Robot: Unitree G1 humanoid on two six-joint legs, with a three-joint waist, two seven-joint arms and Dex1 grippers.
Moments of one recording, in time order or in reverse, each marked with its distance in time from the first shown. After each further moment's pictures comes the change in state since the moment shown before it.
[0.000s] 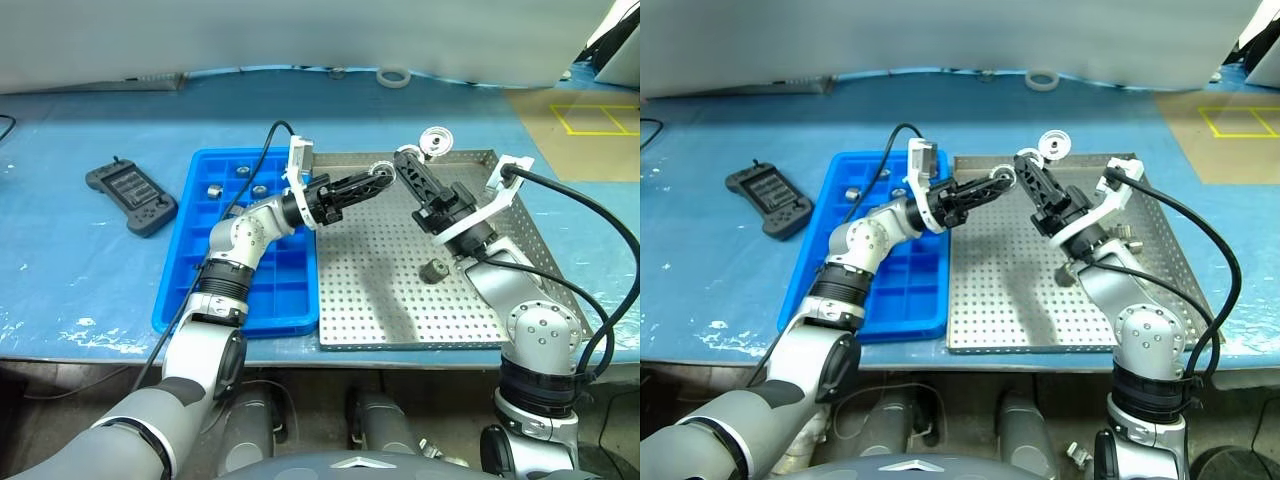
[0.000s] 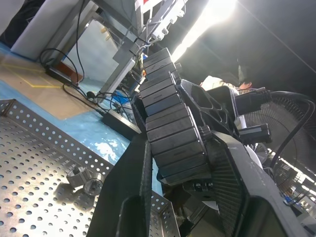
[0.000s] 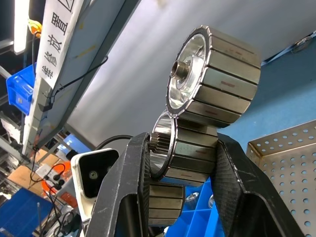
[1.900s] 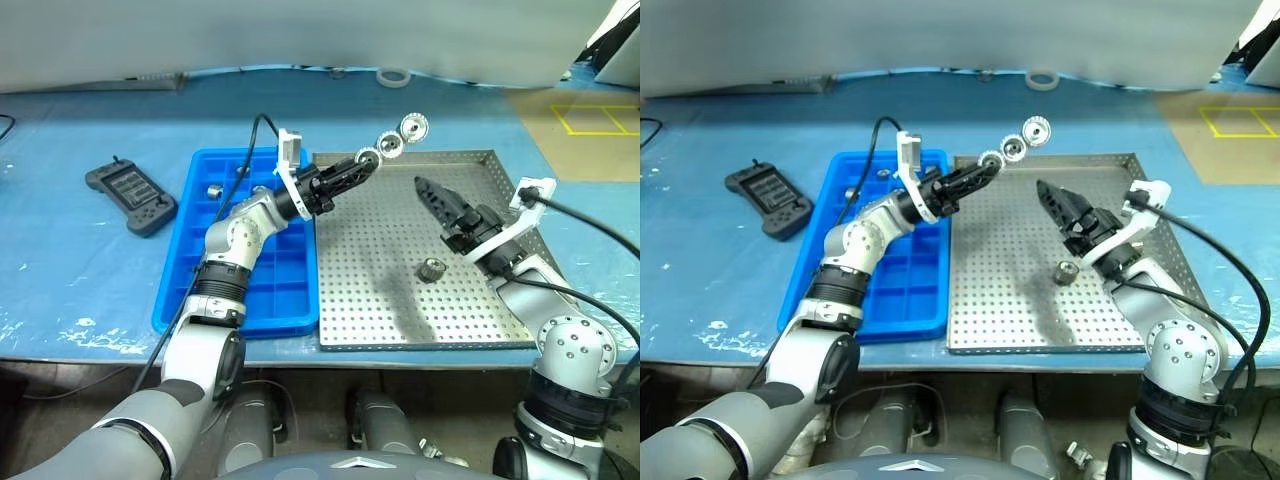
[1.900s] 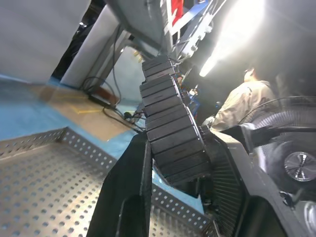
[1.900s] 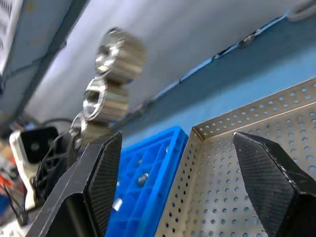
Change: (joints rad) left arm 0.003 0.001 0.040 -0.024 0.020 -0.113 0.066; right arm 0.033 0.022 -0.237 0.045 0.002 0.170 0.046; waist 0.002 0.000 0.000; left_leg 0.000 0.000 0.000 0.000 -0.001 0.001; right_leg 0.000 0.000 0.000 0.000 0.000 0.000
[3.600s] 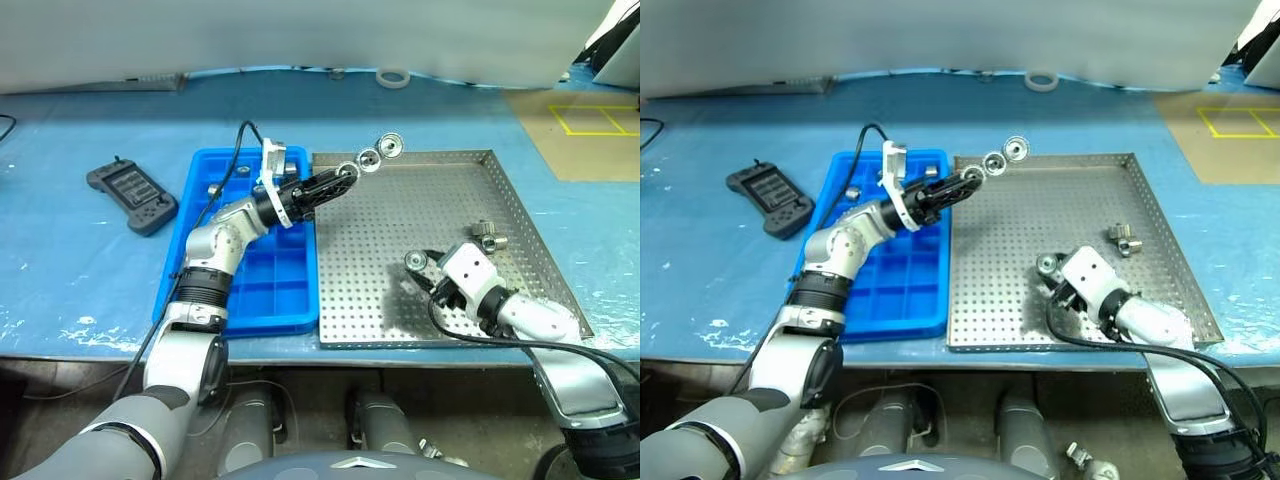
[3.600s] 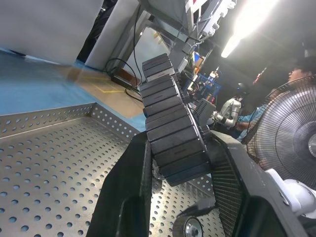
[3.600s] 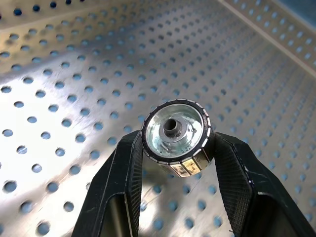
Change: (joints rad) left arm 0.065 0.091 -0.017 -0.020 0.064 -0.002 0.013; right arm 0.361 -0.398 0.461 -0.013 -1.143 -0.420 0.538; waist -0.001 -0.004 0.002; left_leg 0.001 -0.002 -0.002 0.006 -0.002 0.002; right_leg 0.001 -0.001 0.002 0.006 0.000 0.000
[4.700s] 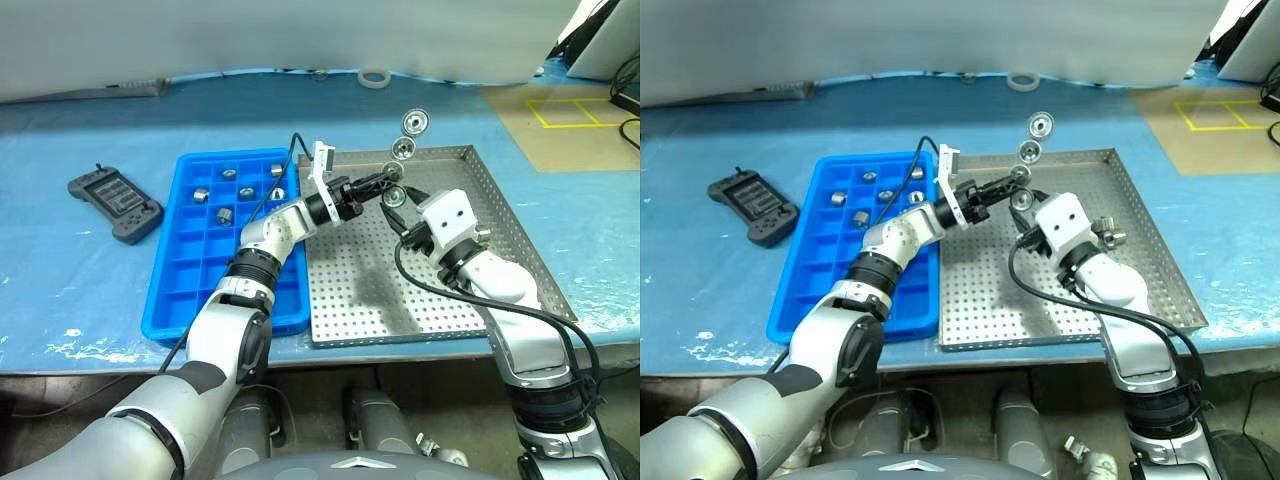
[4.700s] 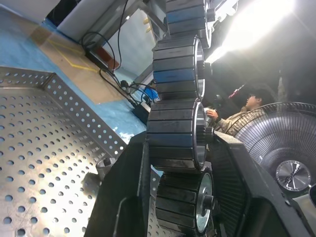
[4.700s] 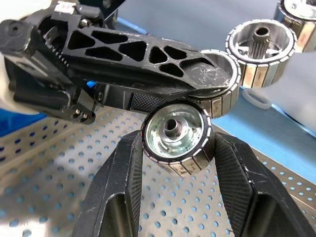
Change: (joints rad) left arm -0.190 -0.204 0.074 0.394 0.041 -0.050 0.079; right arm -0.269 0.158 0.072 -0.012 -0.059 -0.039 -0.203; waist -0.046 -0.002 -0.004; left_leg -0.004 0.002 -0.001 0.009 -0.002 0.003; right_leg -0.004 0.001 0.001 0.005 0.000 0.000
